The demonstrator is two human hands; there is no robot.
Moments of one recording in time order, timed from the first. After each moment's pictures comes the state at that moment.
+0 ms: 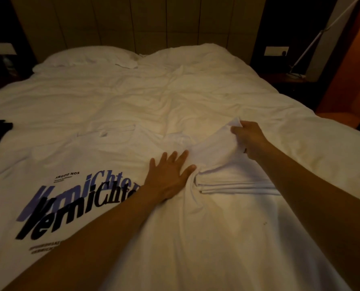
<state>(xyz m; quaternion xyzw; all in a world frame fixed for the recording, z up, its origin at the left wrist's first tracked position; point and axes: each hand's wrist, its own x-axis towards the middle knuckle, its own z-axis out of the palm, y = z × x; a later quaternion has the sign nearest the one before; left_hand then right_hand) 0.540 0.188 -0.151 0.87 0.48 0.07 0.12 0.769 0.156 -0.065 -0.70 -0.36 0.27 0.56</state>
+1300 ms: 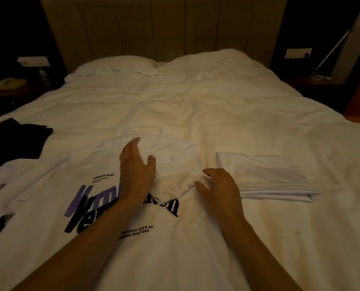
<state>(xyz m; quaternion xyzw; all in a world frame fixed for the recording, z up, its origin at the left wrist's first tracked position) 0.433 0.190 -0.121 0.64 0.57 0.49 0.16 0.609 0.095 -0.135 -0.74 -0.57 0.09 0.35</state>
